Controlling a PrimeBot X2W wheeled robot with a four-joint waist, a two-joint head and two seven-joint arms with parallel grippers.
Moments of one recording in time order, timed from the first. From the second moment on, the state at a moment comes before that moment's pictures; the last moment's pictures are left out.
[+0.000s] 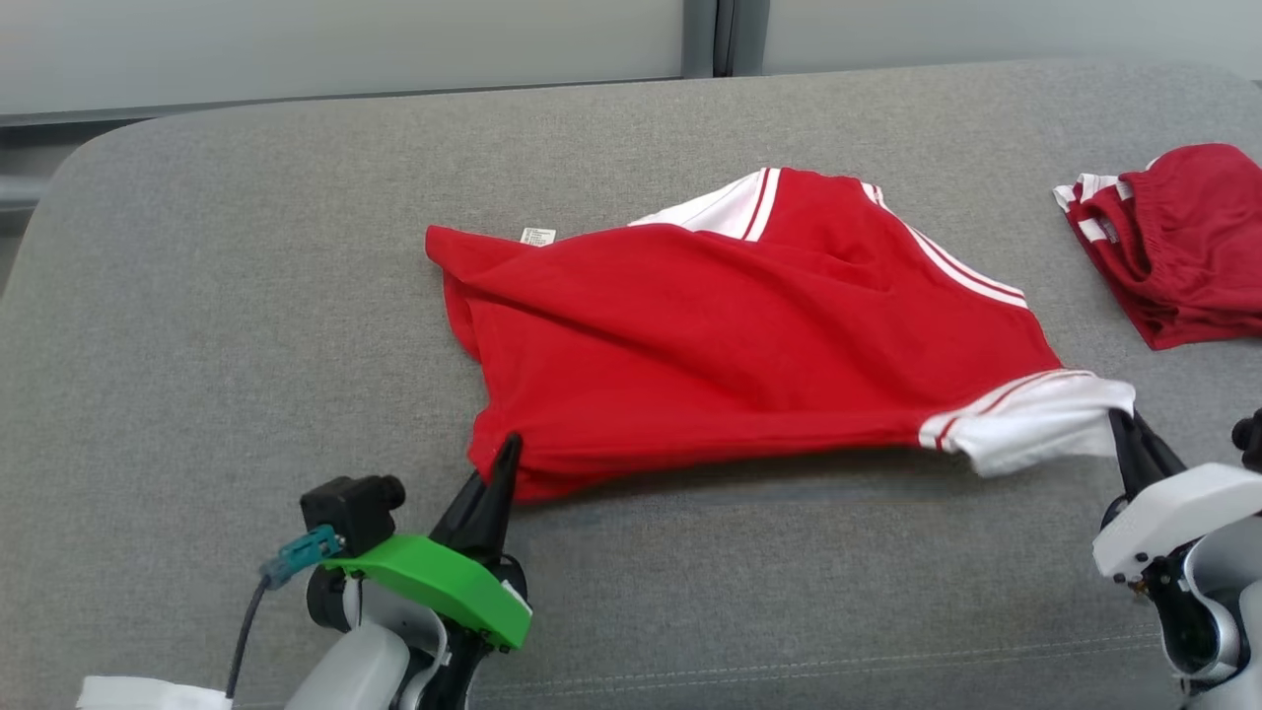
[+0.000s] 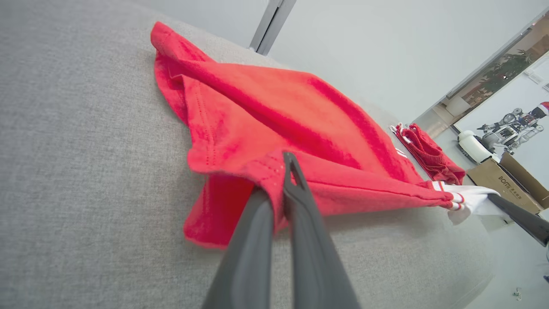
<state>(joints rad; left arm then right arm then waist) -0.28 0.18 -0.55 0.42 -0.86 -0.09 -0.20 -0.14 -0.22 -0.14 0.26 0.45 0.13 0.13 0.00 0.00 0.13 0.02</state>
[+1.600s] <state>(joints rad) -0.94 0.46 -0.46 0.27 -1.00 -0.05 0.46 -0.98 -0.30 0.05 0.21 0.45 0.13 0.56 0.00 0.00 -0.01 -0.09</state>
